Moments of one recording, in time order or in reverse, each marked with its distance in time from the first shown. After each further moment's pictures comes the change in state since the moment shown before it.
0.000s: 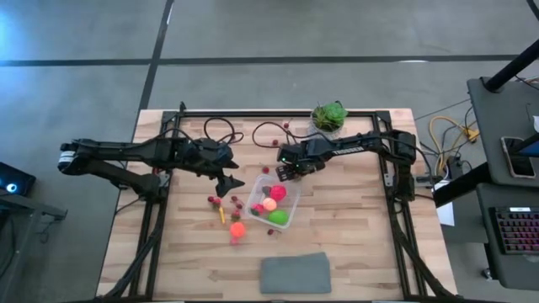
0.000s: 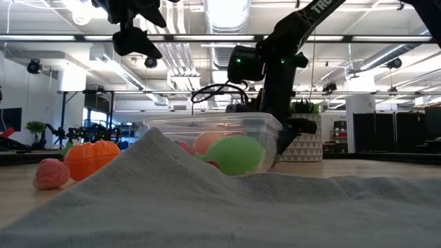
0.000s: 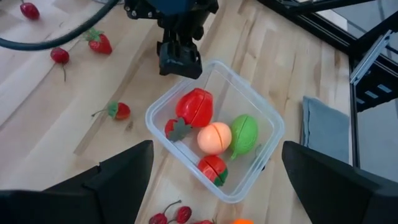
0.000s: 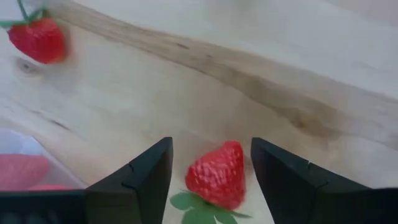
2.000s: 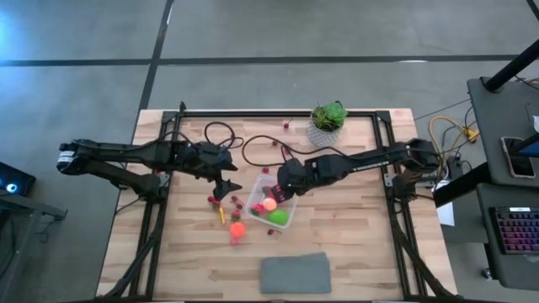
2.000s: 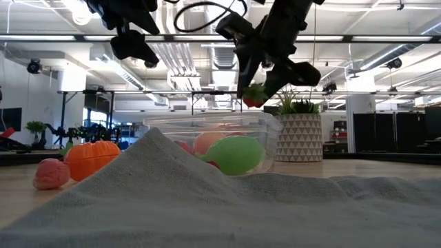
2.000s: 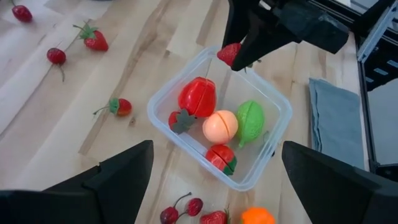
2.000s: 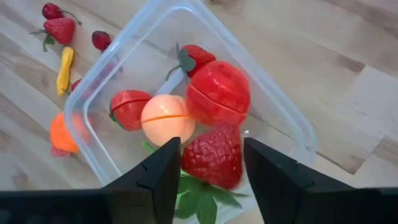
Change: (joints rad) left arm -0.017 -0.018 -0.050 0.015 0.003 0.079; right arm 0.275 -0.166 0.117 -0.081 0.073 0.160
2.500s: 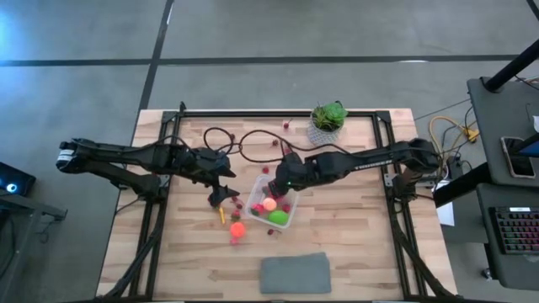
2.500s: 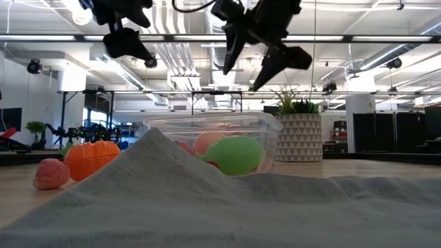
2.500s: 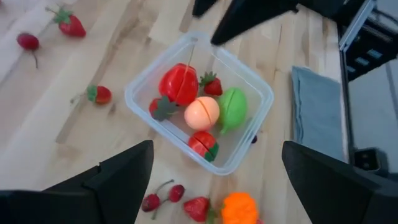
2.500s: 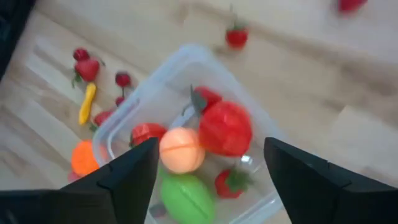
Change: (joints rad) left arm -0.055 -0.017 -0.010 -0.017 0.018 -0.062; right arm 0.009 -0.010 0.105 -0.067 0.132 -0.019
